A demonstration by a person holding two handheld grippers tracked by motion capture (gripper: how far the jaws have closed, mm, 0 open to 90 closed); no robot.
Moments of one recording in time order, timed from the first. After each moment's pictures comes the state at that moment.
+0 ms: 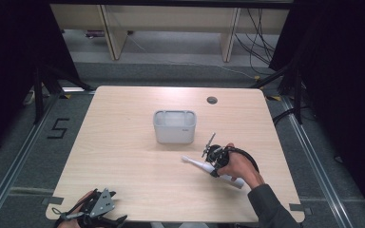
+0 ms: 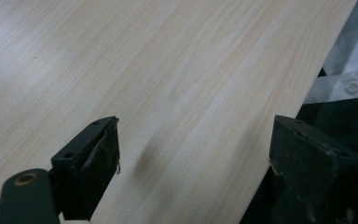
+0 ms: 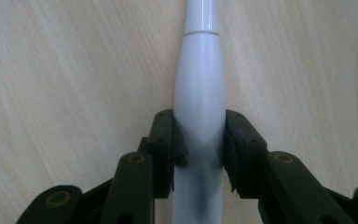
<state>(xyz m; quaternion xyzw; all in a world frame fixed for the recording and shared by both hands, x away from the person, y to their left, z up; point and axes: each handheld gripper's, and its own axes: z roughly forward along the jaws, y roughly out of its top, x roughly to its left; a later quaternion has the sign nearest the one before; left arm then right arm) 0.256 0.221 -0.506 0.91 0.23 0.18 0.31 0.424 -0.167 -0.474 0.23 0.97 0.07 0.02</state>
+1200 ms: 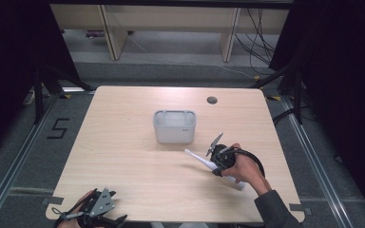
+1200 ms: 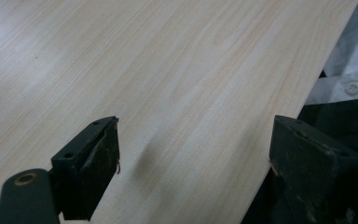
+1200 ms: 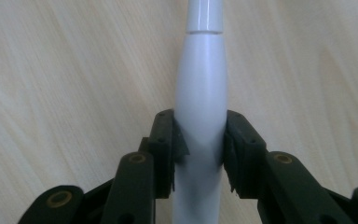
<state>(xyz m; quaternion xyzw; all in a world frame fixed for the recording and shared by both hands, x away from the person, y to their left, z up) 0.257 0.221 -0.506 0.90 0.23 0.18 0.31 0.408 -0.179 -0.453 0.24 0.96 0.11 0.05</state>
